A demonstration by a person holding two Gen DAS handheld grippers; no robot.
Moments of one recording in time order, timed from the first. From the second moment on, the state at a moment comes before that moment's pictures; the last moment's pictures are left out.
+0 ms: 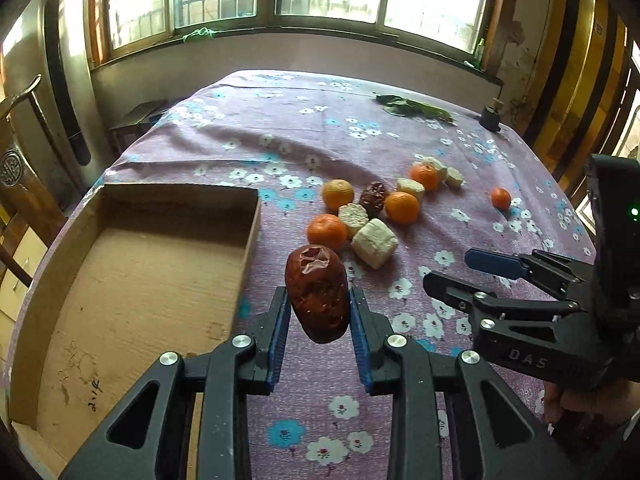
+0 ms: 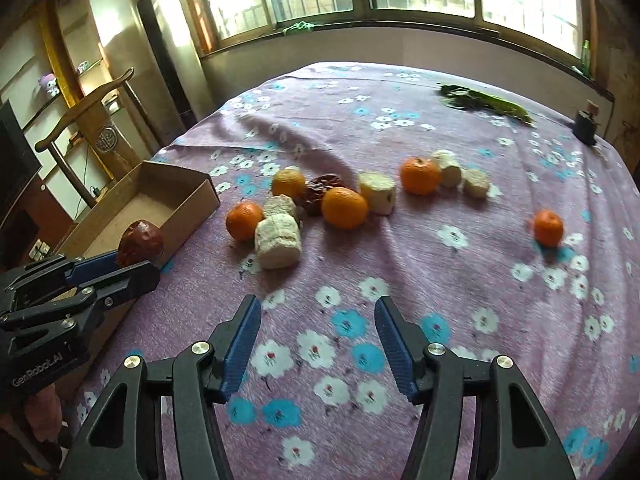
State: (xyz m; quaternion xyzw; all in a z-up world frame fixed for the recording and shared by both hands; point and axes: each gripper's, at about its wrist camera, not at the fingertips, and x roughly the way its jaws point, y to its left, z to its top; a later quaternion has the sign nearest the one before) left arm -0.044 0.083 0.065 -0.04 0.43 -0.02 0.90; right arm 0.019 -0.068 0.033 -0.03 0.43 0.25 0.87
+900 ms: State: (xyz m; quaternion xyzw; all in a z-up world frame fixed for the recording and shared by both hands) left arm -0.050 0.184 0.087 -0.08 0.42 0.06 0.90; right arm 0.028 0.035 0.072 -0.05 0.40 0.37 0.84
